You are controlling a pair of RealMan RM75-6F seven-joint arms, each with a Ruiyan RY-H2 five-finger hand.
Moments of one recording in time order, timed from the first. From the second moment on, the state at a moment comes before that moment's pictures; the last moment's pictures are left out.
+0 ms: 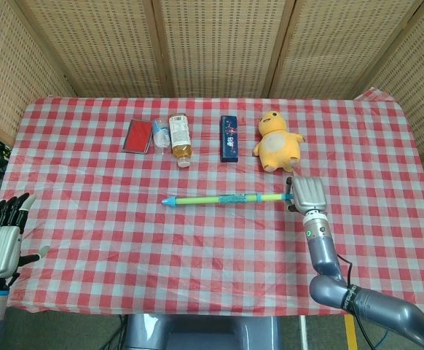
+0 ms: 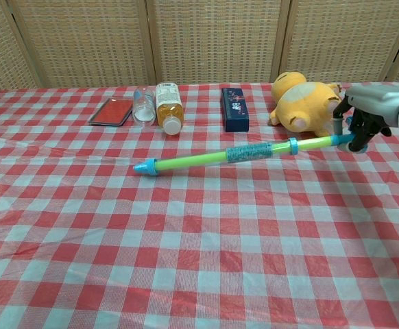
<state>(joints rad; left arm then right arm) -0.12 -1.22 -0.09 -1.70 1.41 1.47 0.21 0.71 -1.55 0.32 -1.48 -0.68 1.08 -0.70</state>
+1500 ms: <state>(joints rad) -0.68 -1.42 -0.33 -1.66 0.81 1.08 0.63 0.87 -1.51 0.36 -1.66 -0.39 1.22 -0.86</state>
